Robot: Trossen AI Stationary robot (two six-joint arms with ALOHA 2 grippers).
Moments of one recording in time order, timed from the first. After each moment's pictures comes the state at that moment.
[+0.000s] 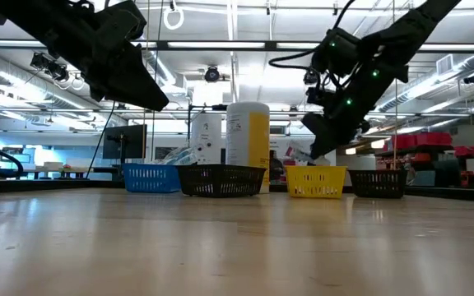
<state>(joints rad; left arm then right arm) -0.37 1.25 0.59 -0.03 -0.75 -0.59 -0.25 1.47 0.71 -0.11 0.53 0.27</state>
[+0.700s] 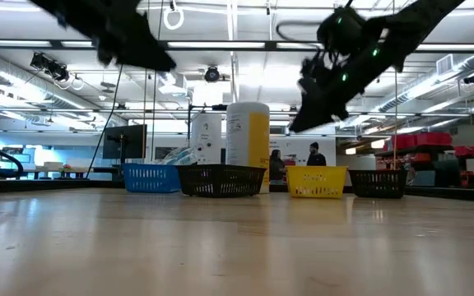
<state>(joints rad) -0.37 1.18 0.66 -0.04 -0.90 -0.39 -0.29 1.40 0.73 0.03 0.27 0.16</state>
